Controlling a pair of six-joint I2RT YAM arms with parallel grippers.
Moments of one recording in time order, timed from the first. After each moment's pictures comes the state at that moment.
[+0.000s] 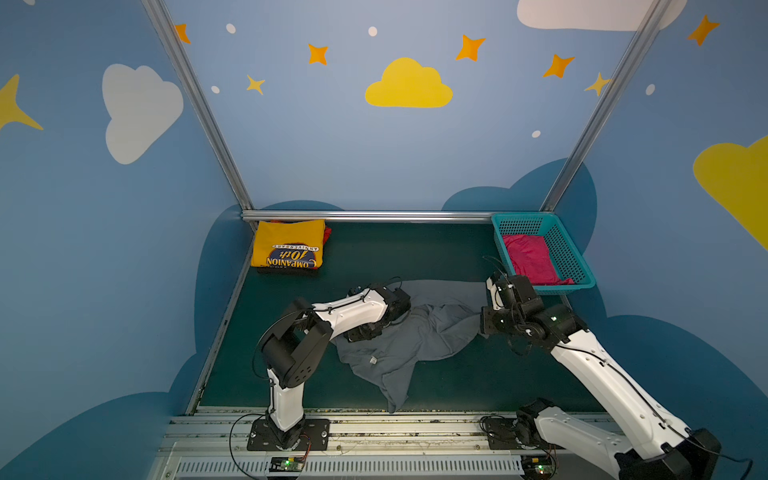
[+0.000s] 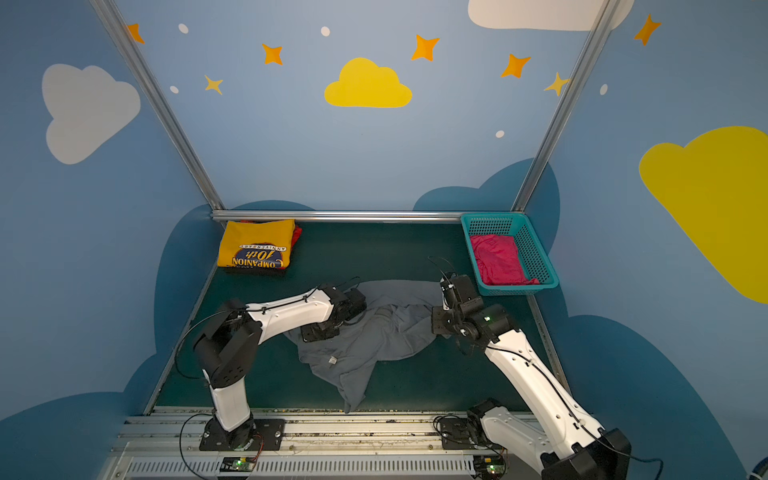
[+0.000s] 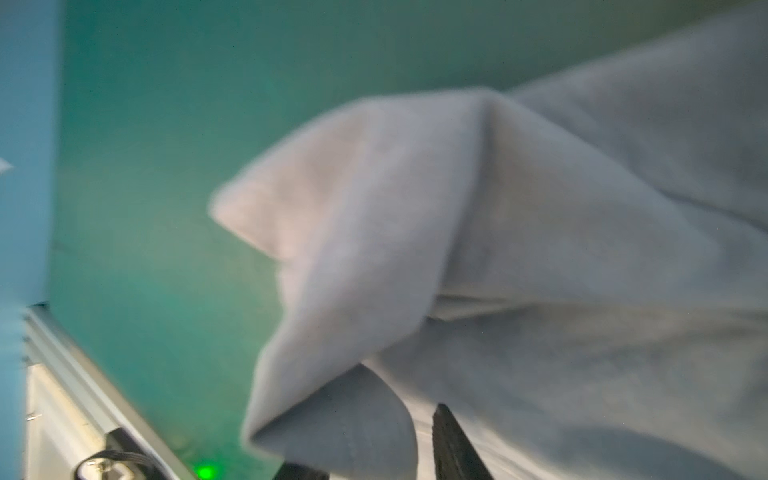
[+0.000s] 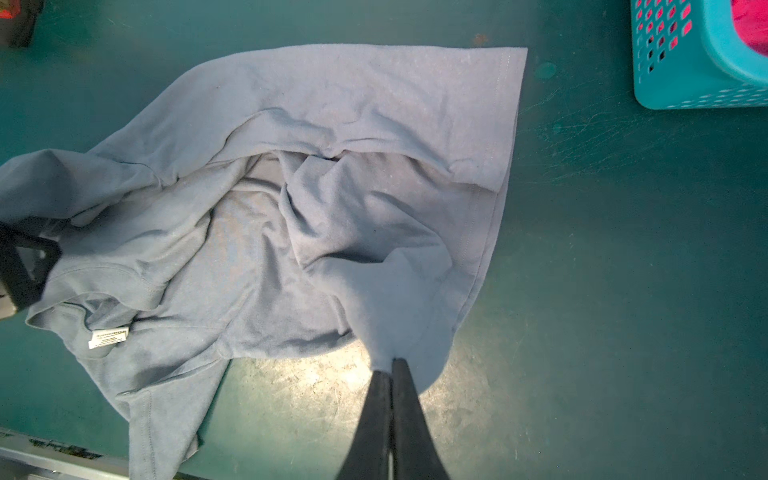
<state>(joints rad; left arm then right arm) -0.77 1.86 1.29 -1.23 -0.51 -1.20 0.48 1.02 0.96 -0.93 0.07 0.36</state>
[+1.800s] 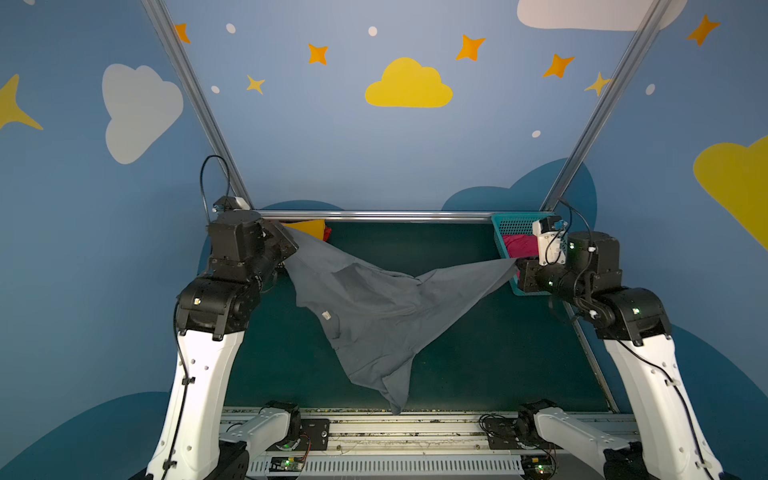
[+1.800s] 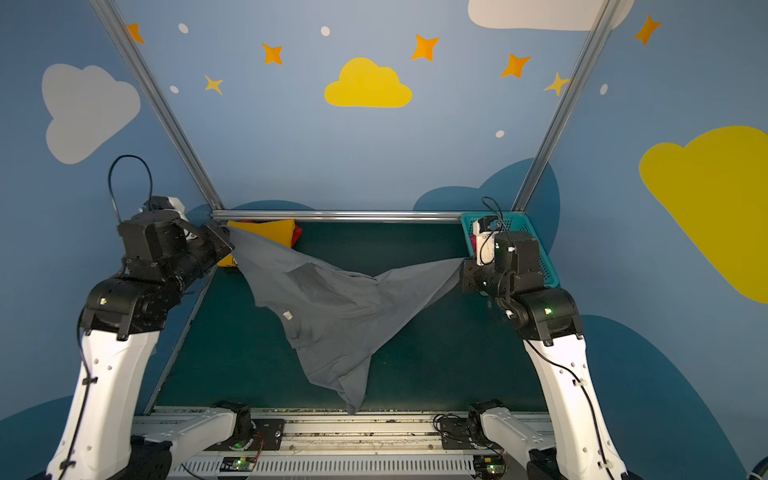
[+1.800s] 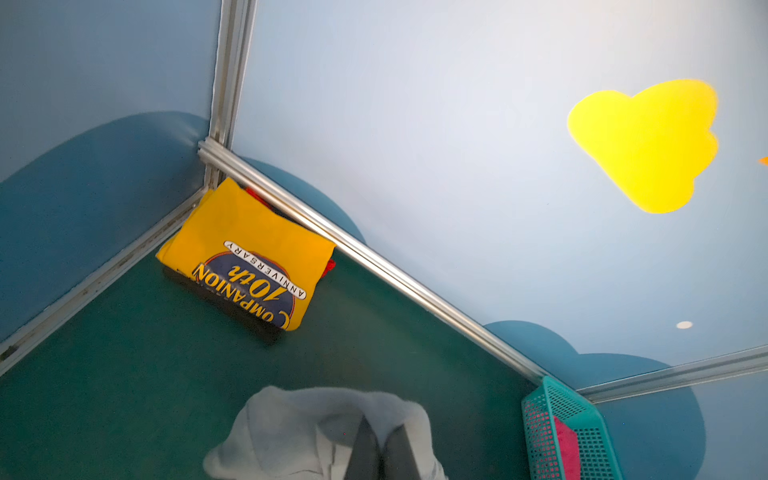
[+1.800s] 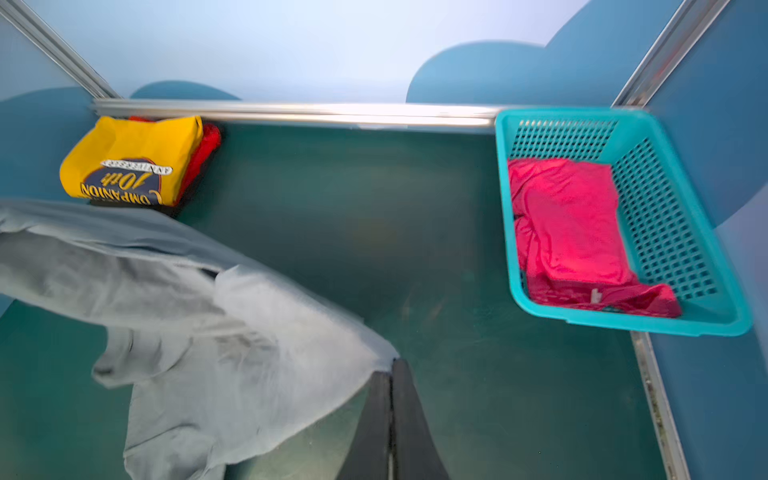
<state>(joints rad) -0.14 1.10 1.69 -0.93 -0.17 -0.68 0.28 1.03 1.53 -1.05 0.02 0.10</state>
